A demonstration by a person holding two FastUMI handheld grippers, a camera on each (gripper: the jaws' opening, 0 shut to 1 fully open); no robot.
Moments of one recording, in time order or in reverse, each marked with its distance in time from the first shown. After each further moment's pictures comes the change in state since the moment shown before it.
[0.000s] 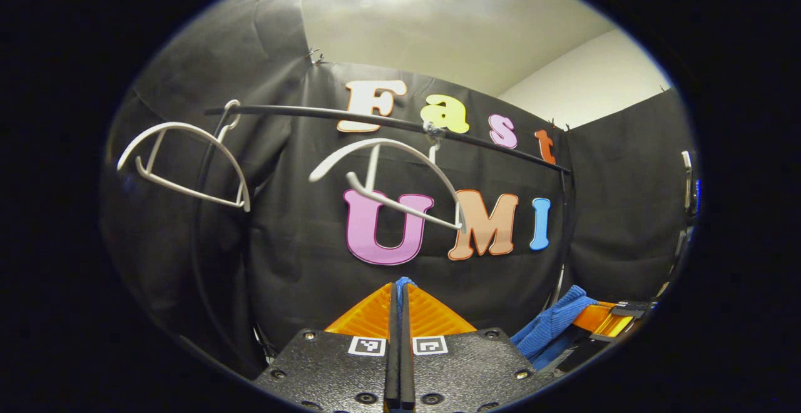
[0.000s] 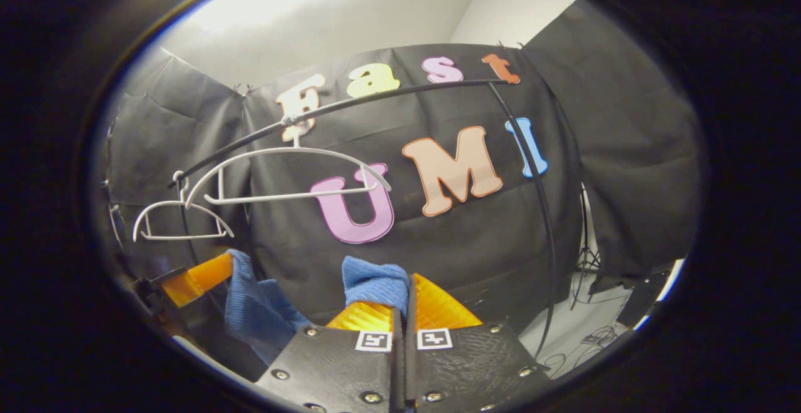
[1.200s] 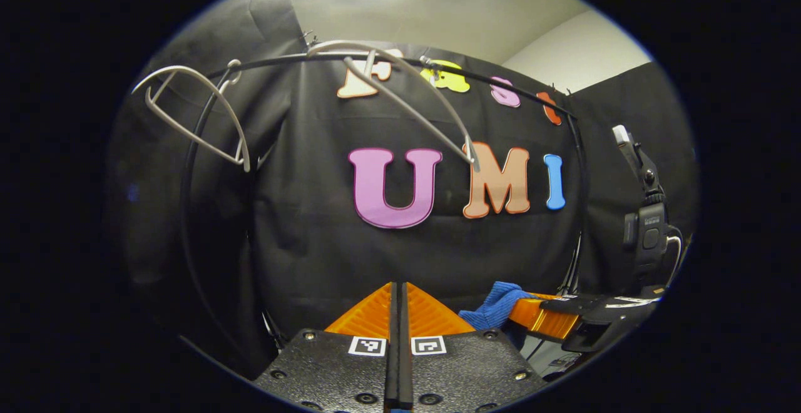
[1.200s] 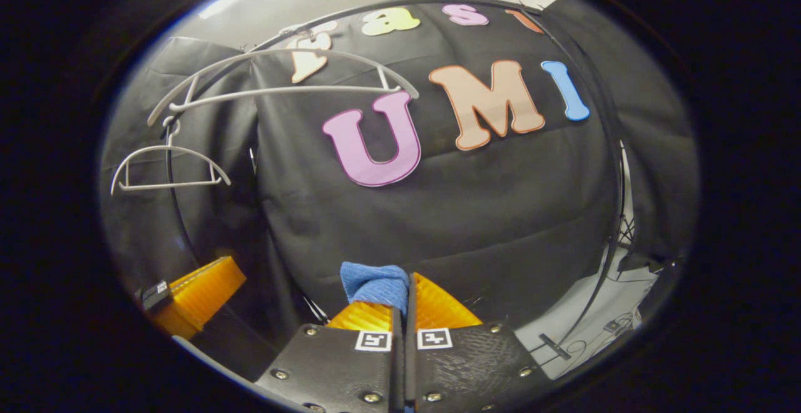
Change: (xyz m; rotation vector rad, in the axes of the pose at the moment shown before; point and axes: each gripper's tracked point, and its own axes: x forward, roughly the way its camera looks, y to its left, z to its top) left arm 0.005 0.029 -0.139 0.068 0.146 0.056; right arm 0.087 0.035 -0.164 -0.003 0.266 0.105
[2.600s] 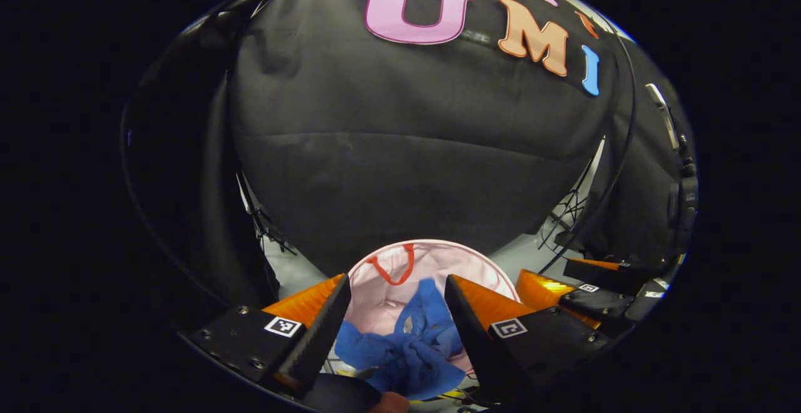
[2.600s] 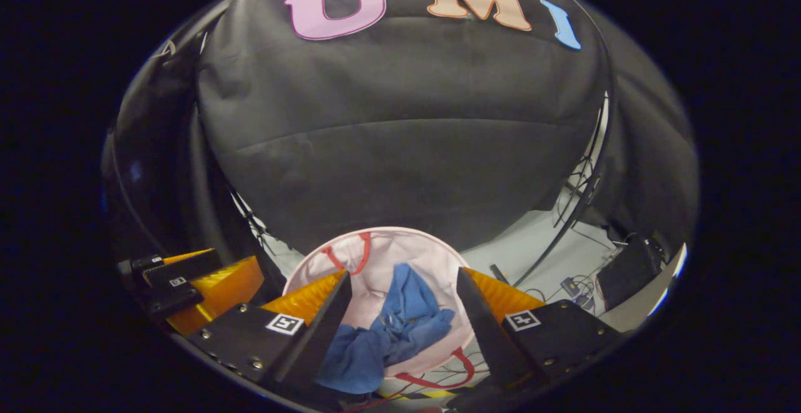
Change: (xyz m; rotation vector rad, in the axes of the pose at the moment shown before) left arm 0.001 0.016 -0.274 -0.091 0.641 0.006; right arm 0.026 -0.101 -0.227 -0.160 0.452 -0.248
